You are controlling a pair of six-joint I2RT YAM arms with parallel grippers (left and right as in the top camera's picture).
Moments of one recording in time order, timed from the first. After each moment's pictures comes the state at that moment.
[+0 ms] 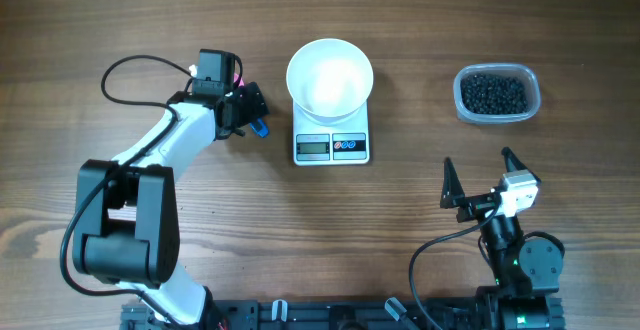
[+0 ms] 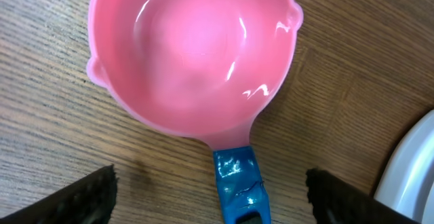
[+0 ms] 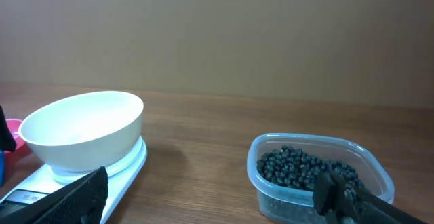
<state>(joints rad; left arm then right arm) -0.14 1.82 1.06 -0.38 -0.01 -0.56 0.03 0.01 0.01 0.00 -0.14 0.00</state>
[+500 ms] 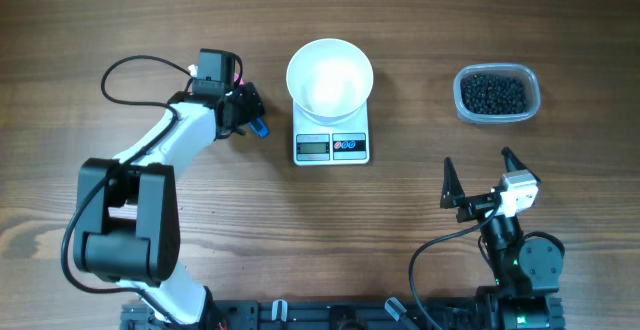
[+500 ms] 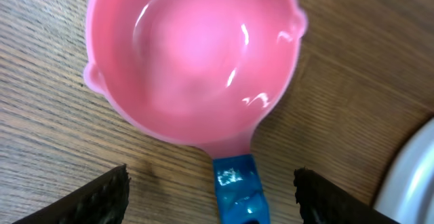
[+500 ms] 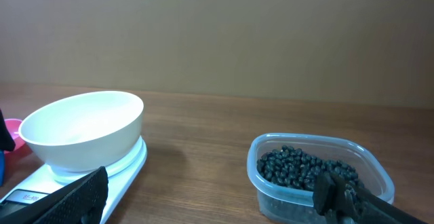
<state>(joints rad) -0.14 1.83 1.06 -0.36 -0.01 -0.58 0.03 0.01 0.01 0.00 -0.14 0.00</state>
